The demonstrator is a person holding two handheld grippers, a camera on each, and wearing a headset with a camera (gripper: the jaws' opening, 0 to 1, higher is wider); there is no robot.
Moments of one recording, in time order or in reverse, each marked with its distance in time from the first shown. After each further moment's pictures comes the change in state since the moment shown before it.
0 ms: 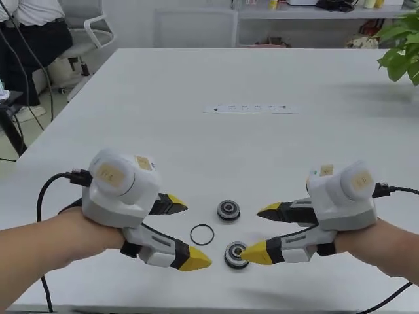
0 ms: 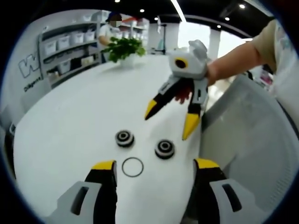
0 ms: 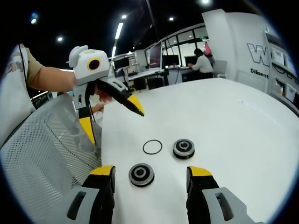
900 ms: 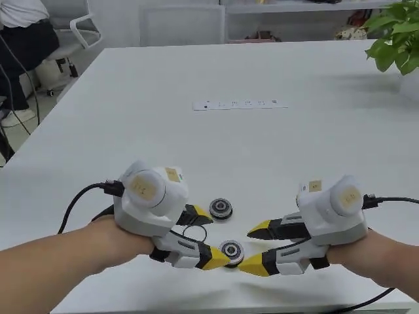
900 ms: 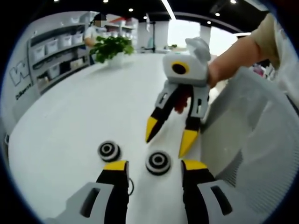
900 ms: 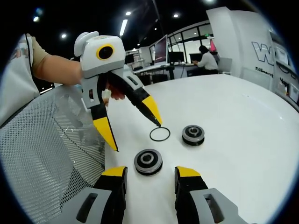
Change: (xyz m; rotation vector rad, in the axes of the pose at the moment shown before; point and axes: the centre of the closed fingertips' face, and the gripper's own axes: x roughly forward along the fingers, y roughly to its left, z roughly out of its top) left arm 0.046 -0.015 0.006 0.060 0.011 -0.068; right arm 0.009 0.011 -0.027 -0.019 0.026 0.047
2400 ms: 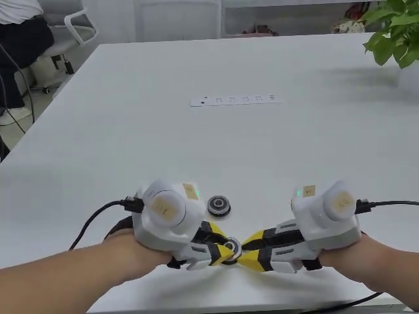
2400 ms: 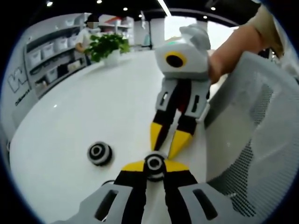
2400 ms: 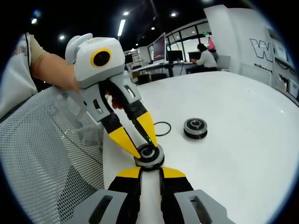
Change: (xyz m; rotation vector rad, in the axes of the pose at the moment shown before) left arm 0.026 -0.005 -0.008 0.050 0.014 0.023; right arm 0.008 0.001 -0.011 0.031 -0.002 -0.003
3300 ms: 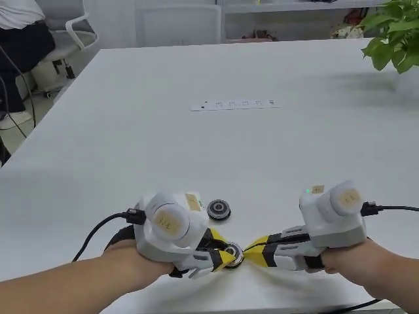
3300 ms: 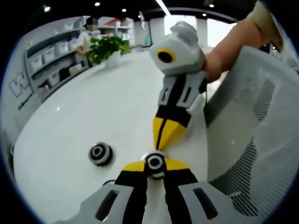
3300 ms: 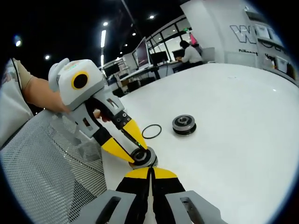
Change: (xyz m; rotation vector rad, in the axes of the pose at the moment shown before) left arm 0.002 0.000 -0.001 0.034 0.004 0.036; right arm -0.010 -0.008 0.002 0.177 -0.053 -0.031
